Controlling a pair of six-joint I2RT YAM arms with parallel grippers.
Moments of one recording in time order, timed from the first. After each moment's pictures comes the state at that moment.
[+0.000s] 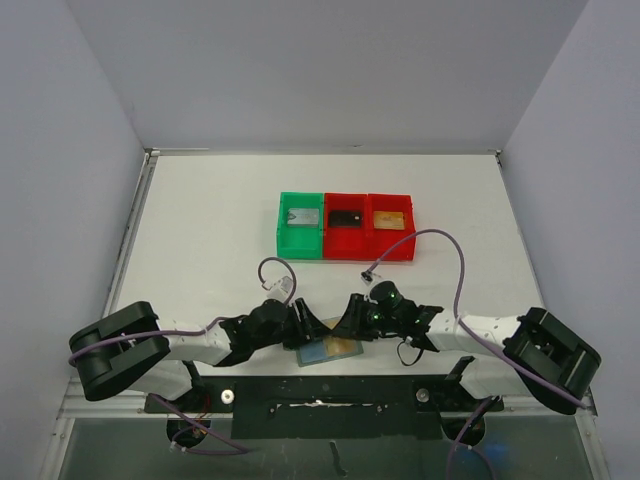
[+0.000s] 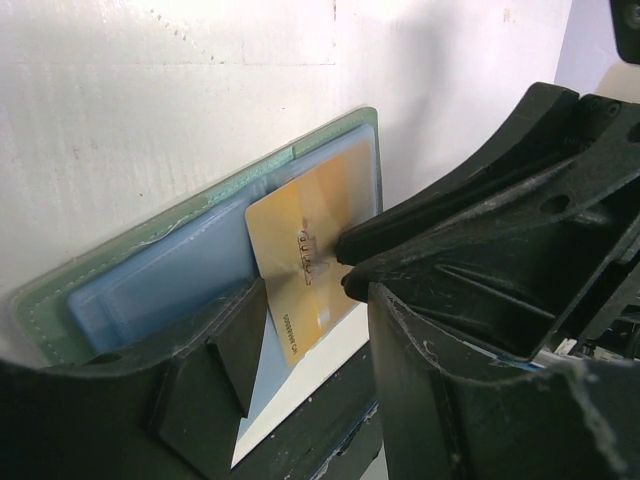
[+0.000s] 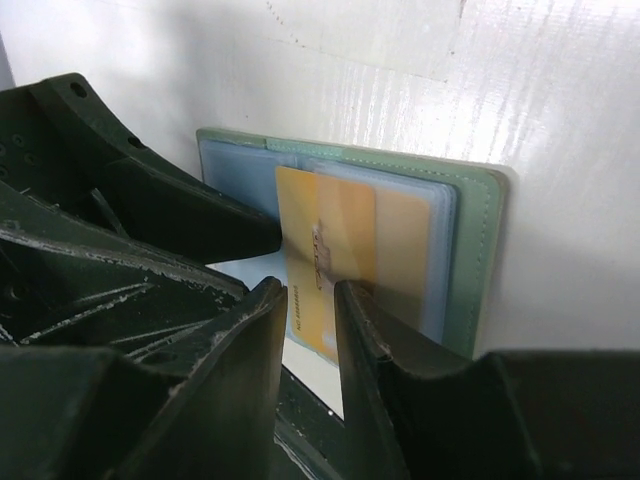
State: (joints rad) left arm -1.04 1.37 0.26 0.54 -0.02 -1.28; right arm 0.85 1.28 0.34 0.21 -0.24 0.98
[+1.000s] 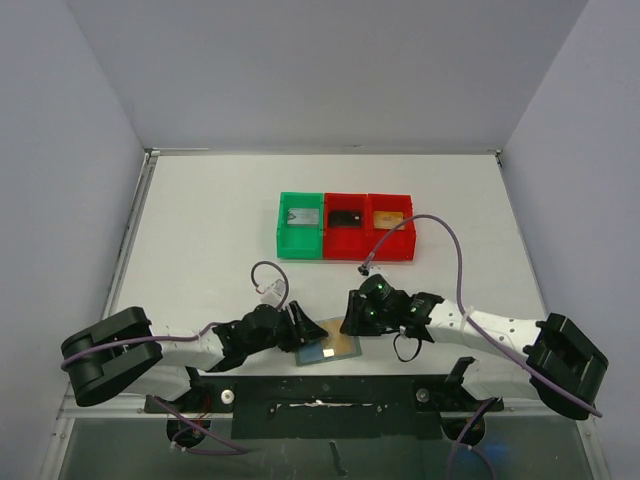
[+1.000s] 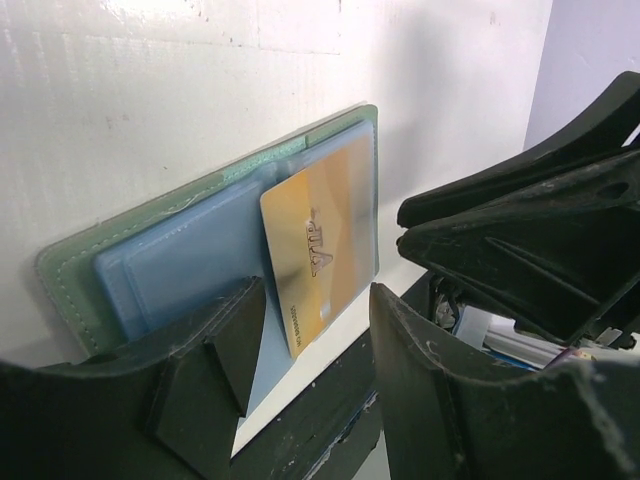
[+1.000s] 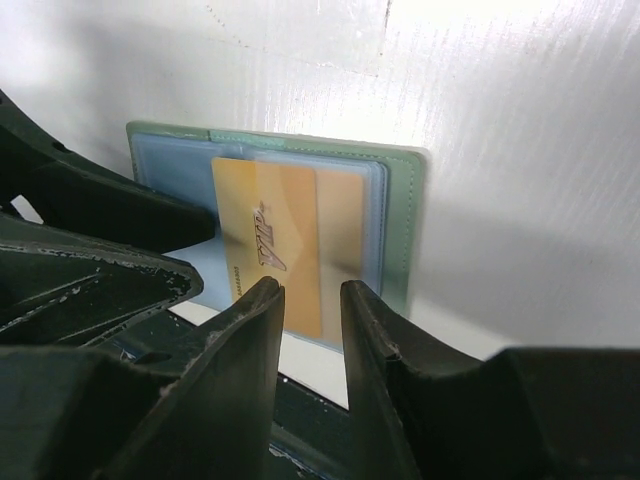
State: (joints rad) left arm -1.05 1.32 0.19 0.58 -0.03 -1.30; right arm 0.92 1.20 0.55 -0.29 -0.03 0.86
